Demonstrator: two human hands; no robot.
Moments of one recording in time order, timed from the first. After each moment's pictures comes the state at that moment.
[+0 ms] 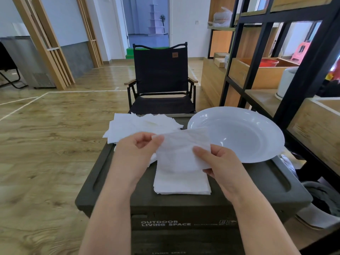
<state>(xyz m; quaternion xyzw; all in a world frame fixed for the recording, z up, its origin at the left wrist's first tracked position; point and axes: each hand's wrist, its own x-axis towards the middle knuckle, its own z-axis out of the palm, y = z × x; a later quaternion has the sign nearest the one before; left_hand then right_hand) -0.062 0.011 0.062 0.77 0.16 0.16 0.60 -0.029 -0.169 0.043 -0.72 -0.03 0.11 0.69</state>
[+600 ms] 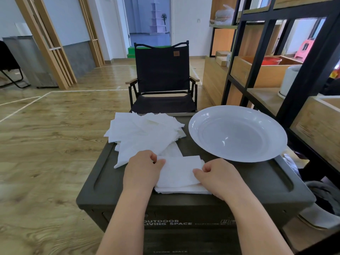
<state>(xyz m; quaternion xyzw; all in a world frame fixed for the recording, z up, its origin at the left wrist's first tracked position) -0.044 0.004 0.019 0.92 0.23 0.07 0.32 -0.022 -0.166 0.020 -0.94 -0.03 0.10 0.32</state>
